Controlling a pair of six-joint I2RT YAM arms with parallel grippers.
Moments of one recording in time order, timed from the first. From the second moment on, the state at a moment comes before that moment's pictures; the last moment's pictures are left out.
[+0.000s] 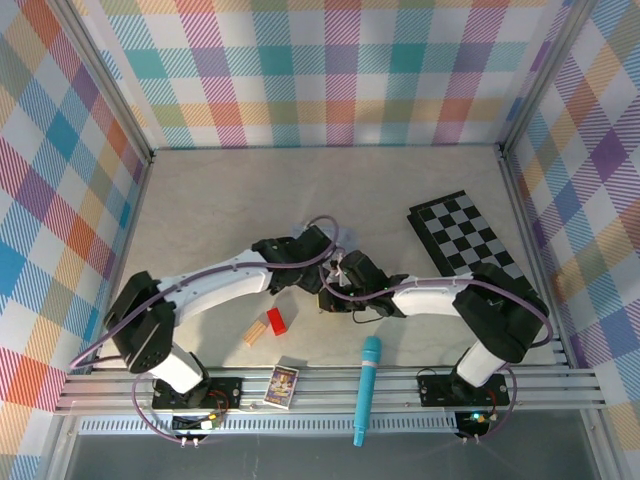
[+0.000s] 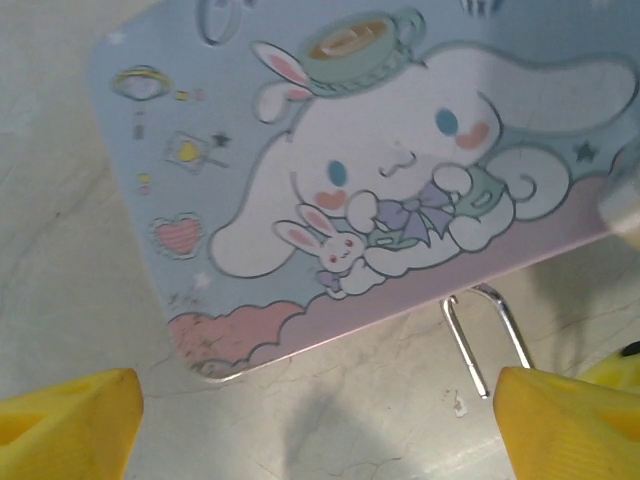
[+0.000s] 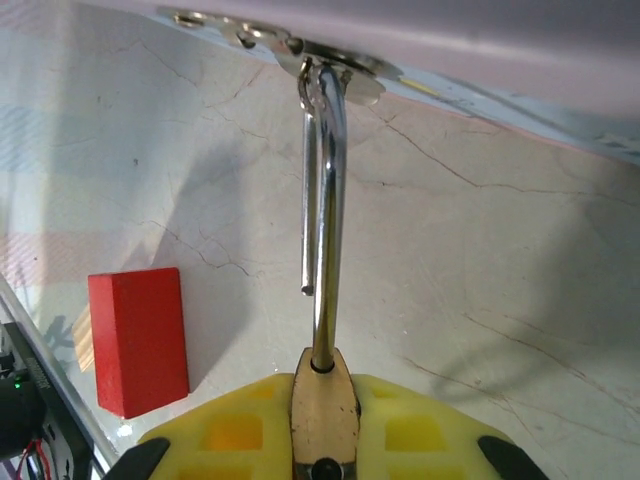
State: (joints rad) left arm -0.89 1.58 1.13 -0.71 -0.39 -0.22; right arm 0.86 1.61 0.66 0.13 -0.31 0.80
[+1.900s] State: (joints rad) left arm -1.03 1.89 1.39 -0.67 -0.41 0.12; right arm 0.68 1.39 0.25 0.42 -0.34 1.00
